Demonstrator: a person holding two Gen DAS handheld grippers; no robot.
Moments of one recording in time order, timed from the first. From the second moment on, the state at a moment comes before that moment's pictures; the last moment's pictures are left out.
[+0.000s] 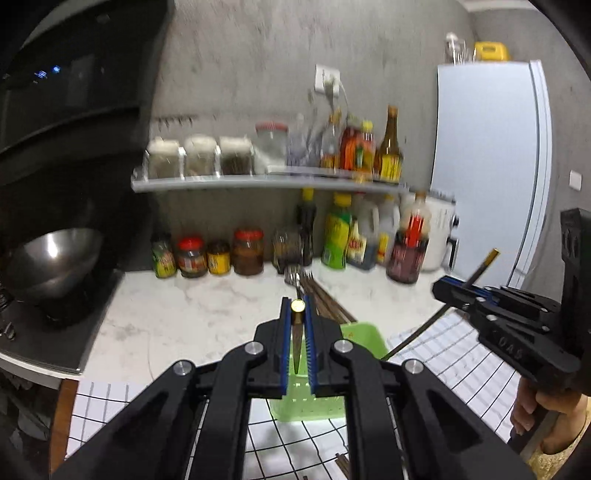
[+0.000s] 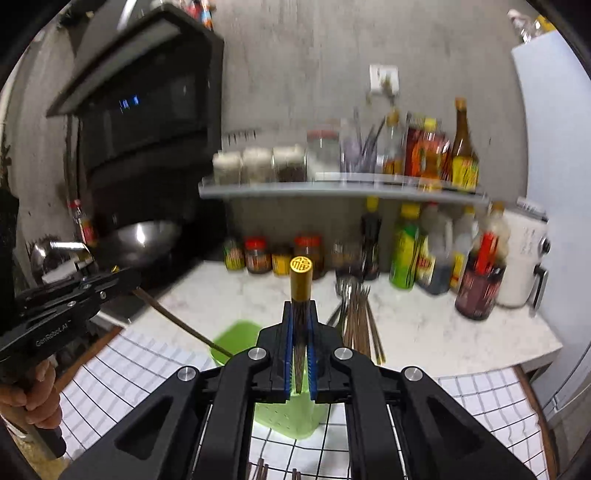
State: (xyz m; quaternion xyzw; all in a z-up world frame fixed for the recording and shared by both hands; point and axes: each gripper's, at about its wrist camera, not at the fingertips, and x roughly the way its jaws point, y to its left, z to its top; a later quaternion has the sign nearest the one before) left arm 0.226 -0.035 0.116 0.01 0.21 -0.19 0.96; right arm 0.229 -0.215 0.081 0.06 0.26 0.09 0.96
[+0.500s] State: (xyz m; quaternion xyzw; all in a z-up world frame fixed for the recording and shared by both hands) left arm 0.188 -0.016 0.113 0.01 0.22 -0.16 0.96; right arm 0.175 -0.244 0.076 0.06 0.27 0.08 0.96
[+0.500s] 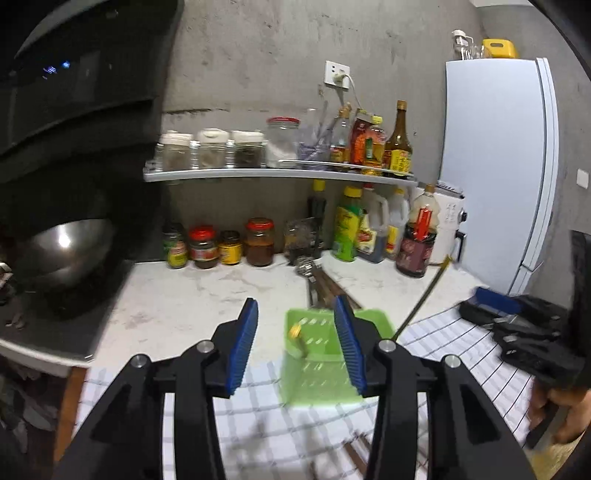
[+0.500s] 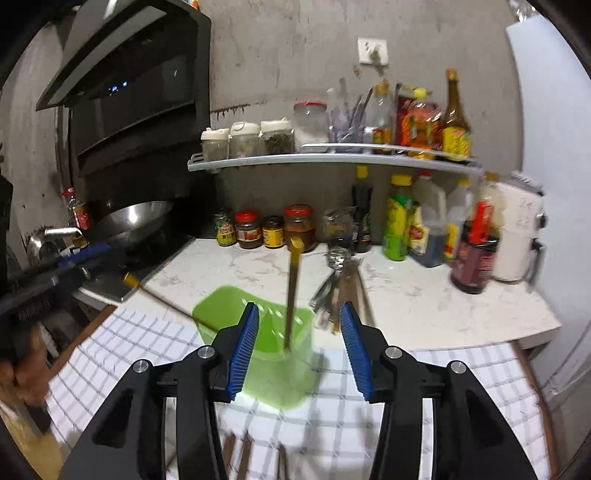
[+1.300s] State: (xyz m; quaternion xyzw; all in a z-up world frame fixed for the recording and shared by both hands) left arm 0.018 -0.014 -0.059 0.03 0.44 -0.20 0.87; right arm -0.013 -0.243 -0.062 0.08 0.42 0.09 0.90
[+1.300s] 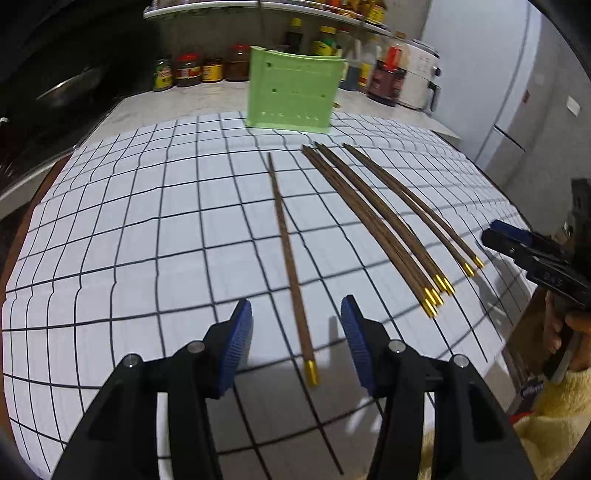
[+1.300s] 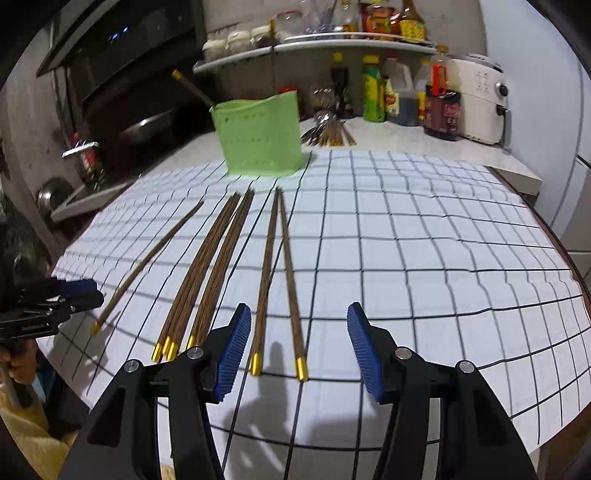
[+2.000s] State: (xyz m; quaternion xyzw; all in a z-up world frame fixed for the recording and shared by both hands) left arm -0.006 -0.029 -0.074 0.07 0.44 -0.16 0.88; right arm -0.021 -0.235 -0.089 0.03 0.42 0.10 0.90
